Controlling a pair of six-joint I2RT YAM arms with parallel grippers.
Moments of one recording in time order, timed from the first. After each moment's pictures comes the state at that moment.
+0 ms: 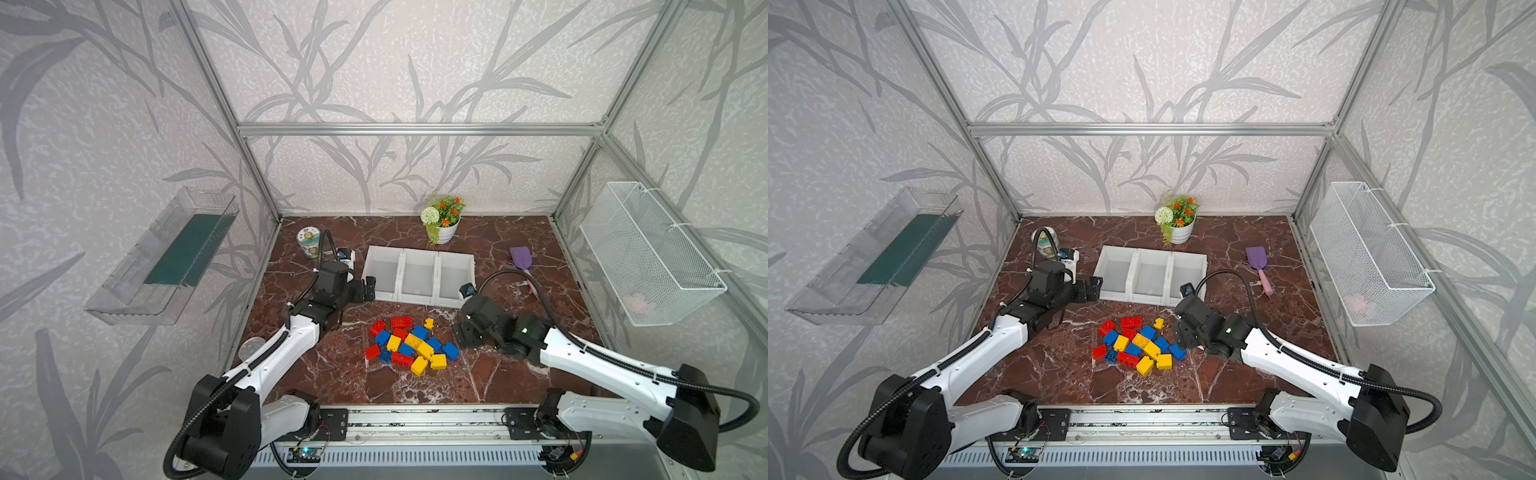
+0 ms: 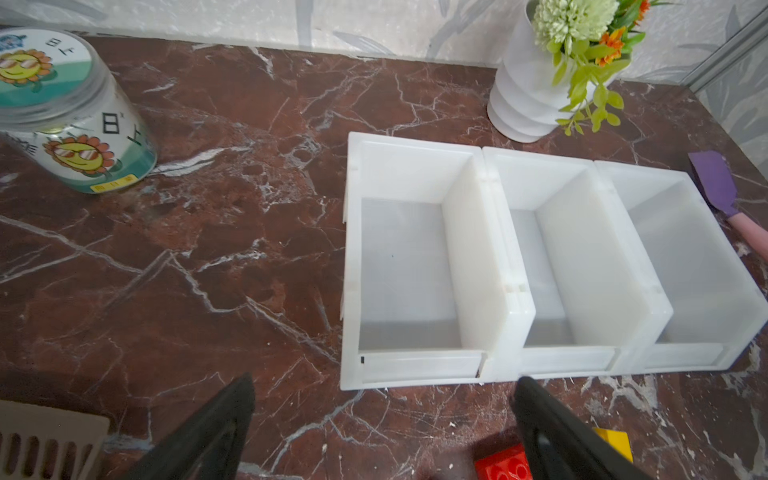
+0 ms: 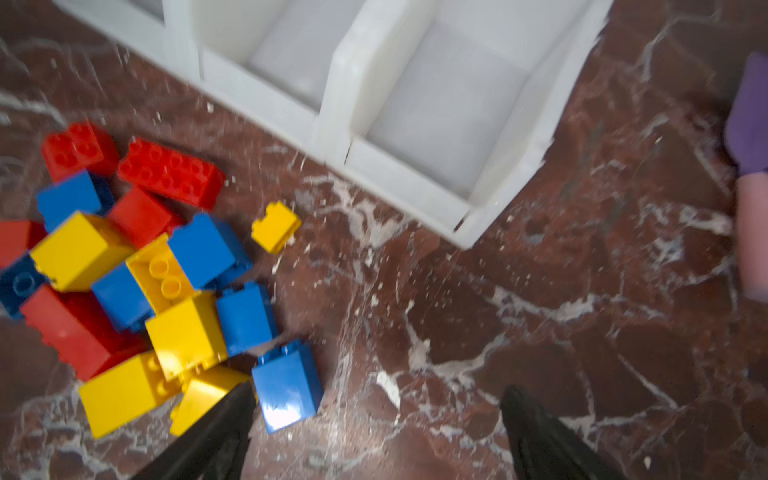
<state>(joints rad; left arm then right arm) -0.33 1.18 0.69 -0.14 -0.02 -0.25 0.94 1.16 0.80 -0.72 0.32 0.46</state>
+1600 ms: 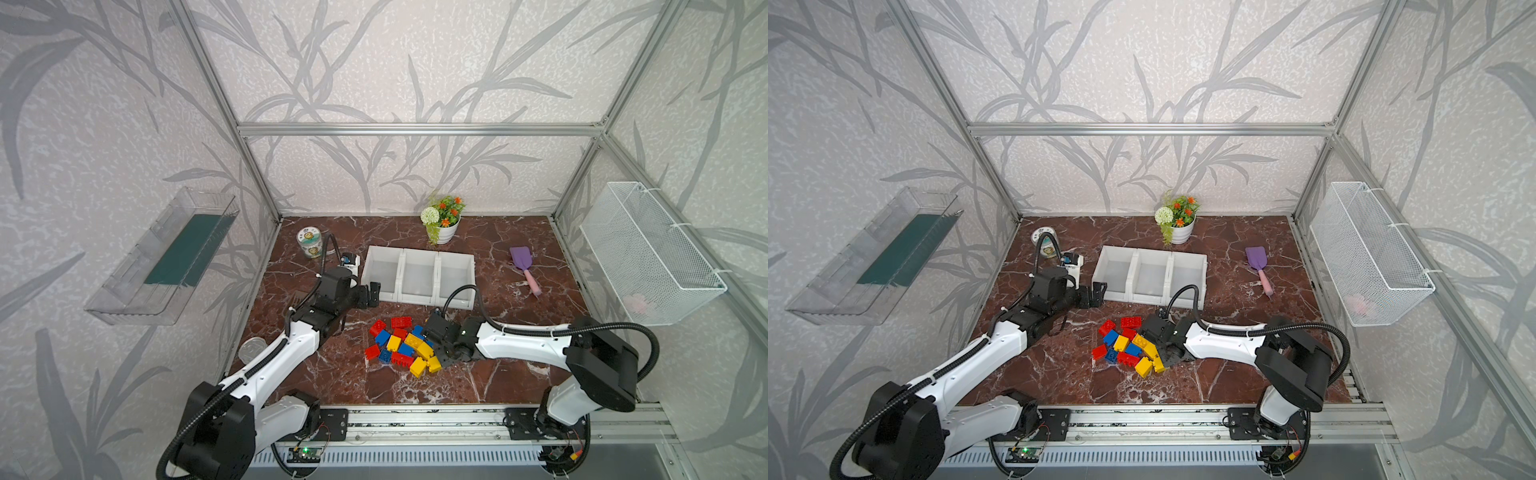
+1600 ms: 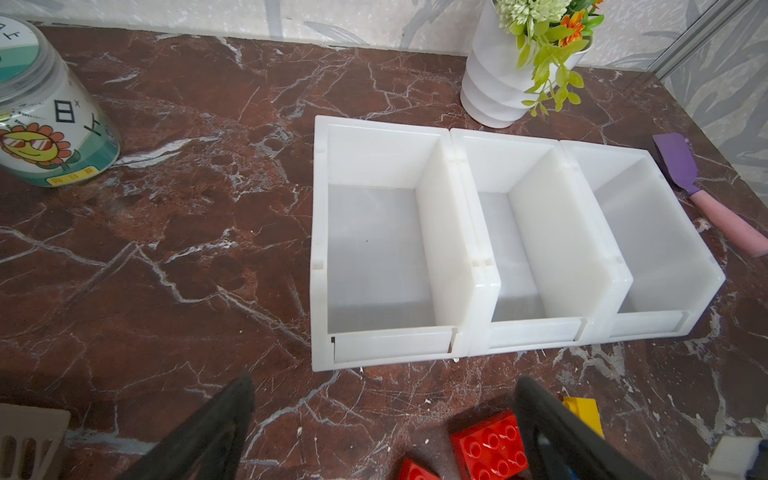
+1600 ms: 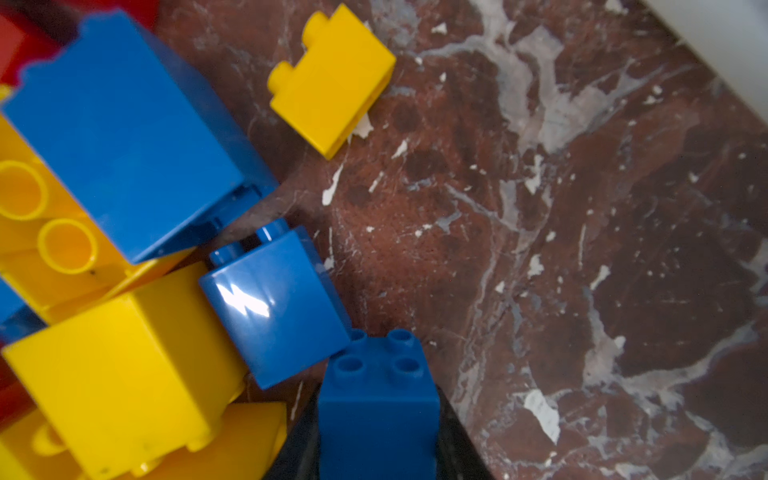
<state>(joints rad) -0.37 1.13 0.66 -0.13 -0.01 -0.27 1.03 1.60 0.87 -0.63 0.24 0.60</state>
